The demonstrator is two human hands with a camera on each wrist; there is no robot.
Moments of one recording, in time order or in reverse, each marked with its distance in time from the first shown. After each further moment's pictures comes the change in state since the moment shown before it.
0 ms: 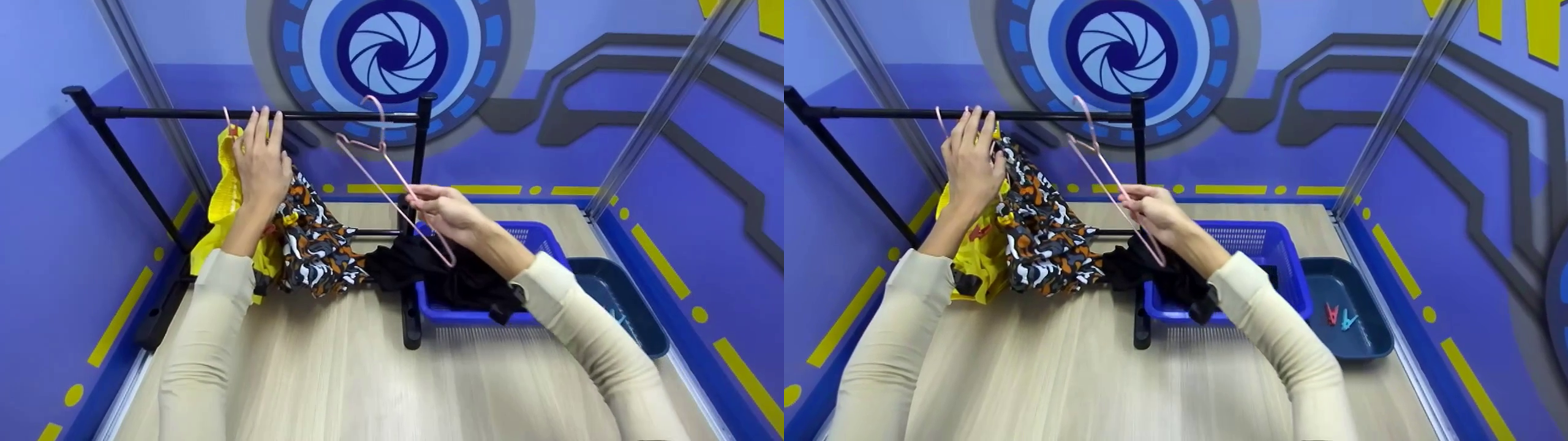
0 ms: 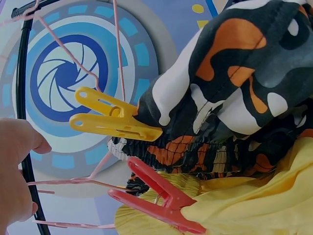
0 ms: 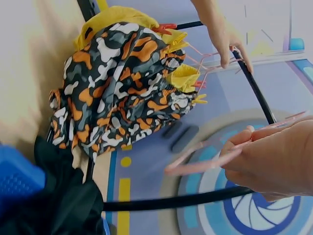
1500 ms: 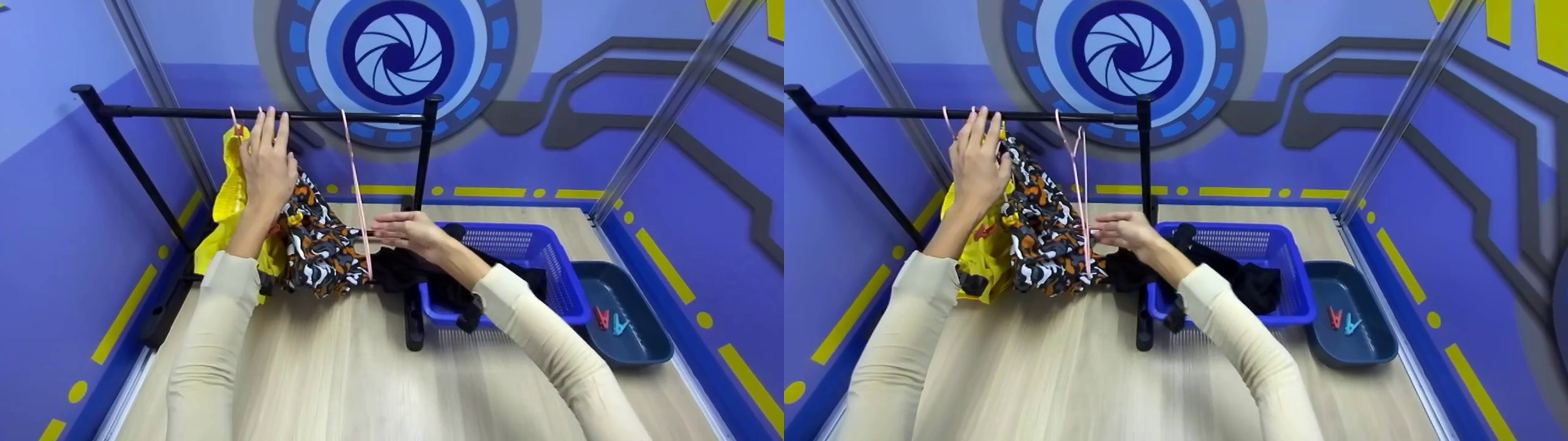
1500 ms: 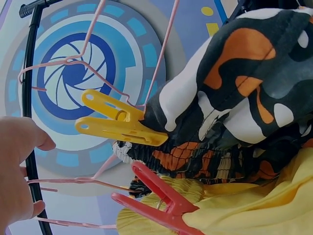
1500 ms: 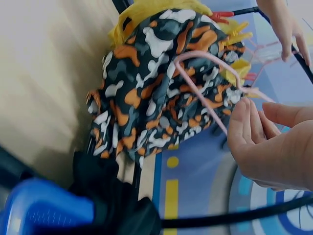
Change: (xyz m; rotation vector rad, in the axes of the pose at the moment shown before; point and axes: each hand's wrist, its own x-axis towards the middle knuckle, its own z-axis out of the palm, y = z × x) left_hand -0.001 0.000 -0.001 -0.009 -0.009 0.009; right_hand 0.049 0.068 0.010 -0.089 -0.040 0.088
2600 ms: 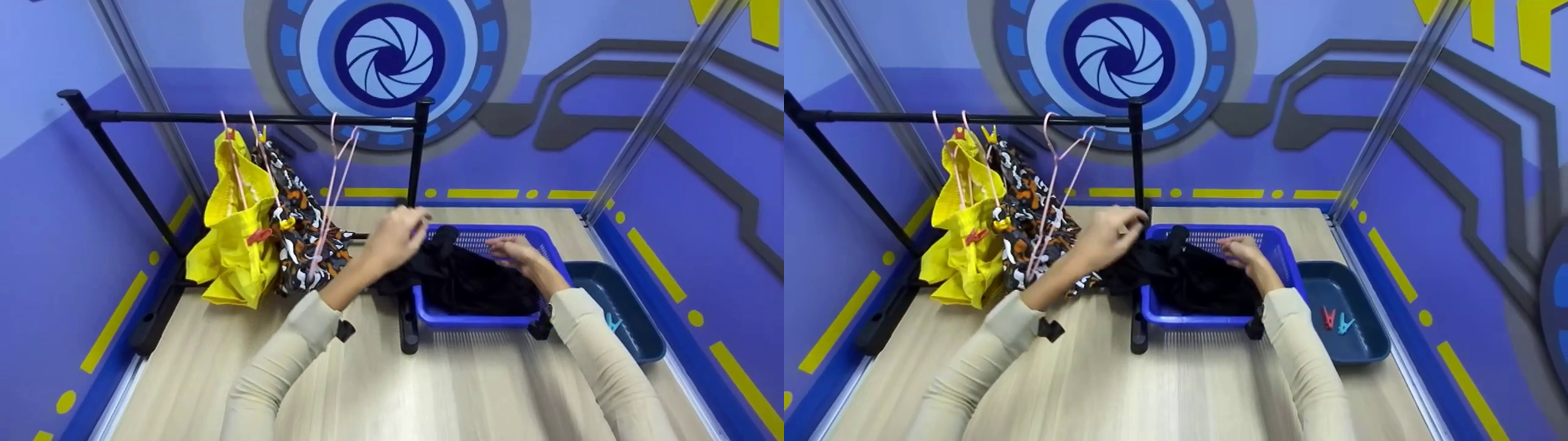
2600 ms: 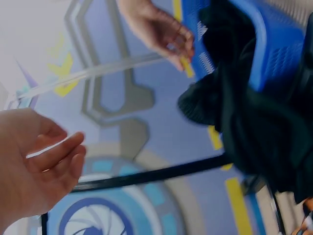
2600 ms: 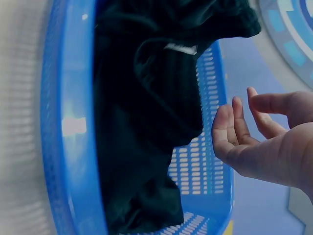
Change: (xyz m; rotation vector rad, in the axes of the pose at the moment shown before) left_hand -0.081 0.181 0.056 -0.465 -0.313 0.355; right_hand -0.052 0.042 -0.231 -0.379 0.347 0.171
